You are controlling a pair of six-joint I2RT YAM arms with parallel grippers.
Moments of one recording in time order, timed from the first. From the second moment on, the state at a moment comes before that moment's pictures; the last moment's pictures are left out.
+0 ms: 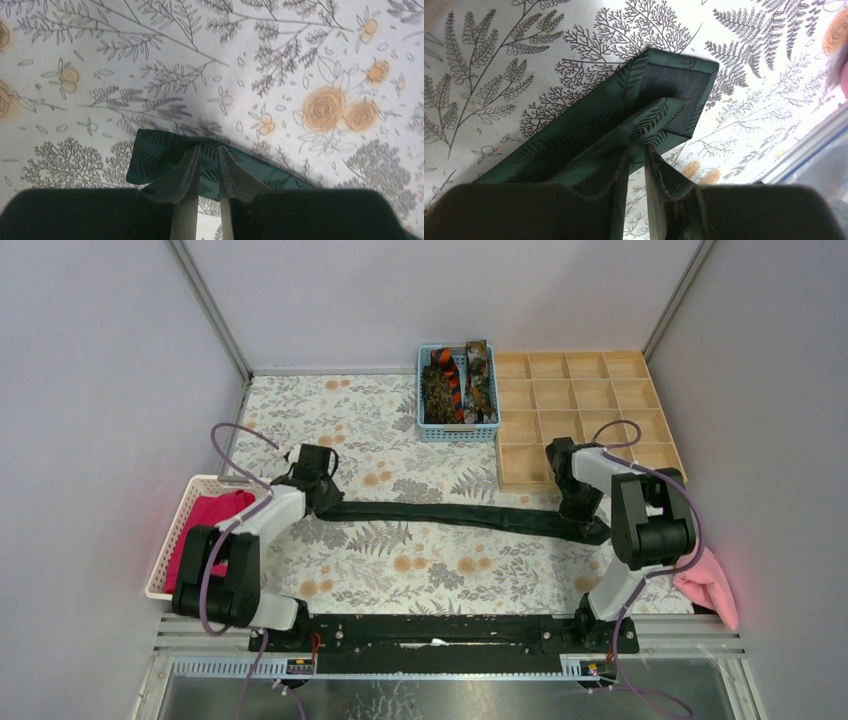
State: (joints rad) left arm -0.16 1.41 0.72 -0.30 -0.17 -0.71; right arm 0.13 1.75 0.98 -0.92 0.48 0.71
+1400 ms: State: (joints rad) left arm -0.20 1.53 0.74 -0.24 -0.17 -0.70; right arm 0.48 1.52 0.99 -0.56 0.01 0.47
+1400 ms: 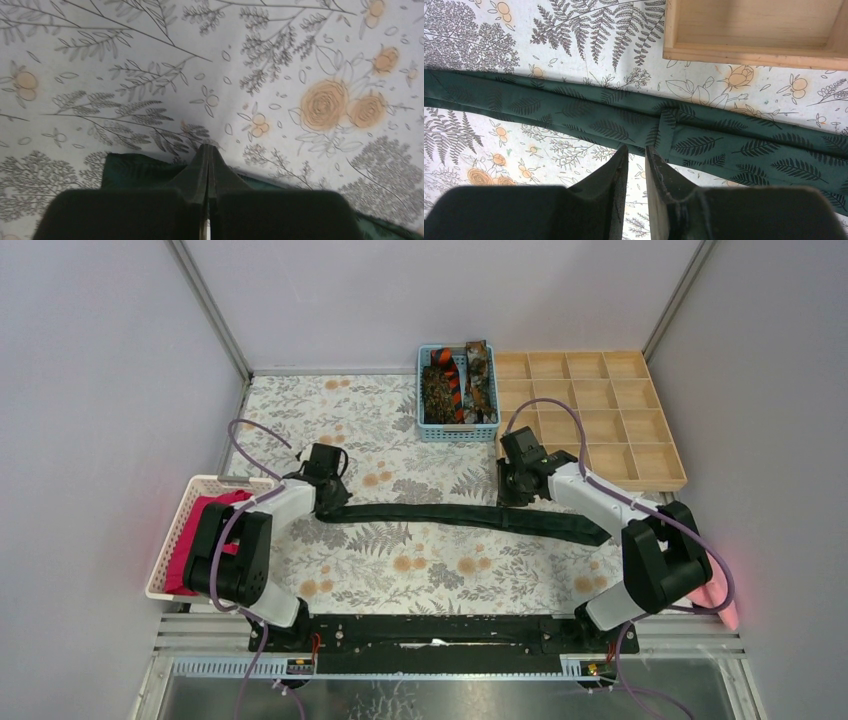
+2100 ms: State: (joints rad) left arm -0.23 1.47 0.72 -0.26 -0.11 -0.70; right arm 0.48 1.66 0.95 -0.59 0.17 0.64
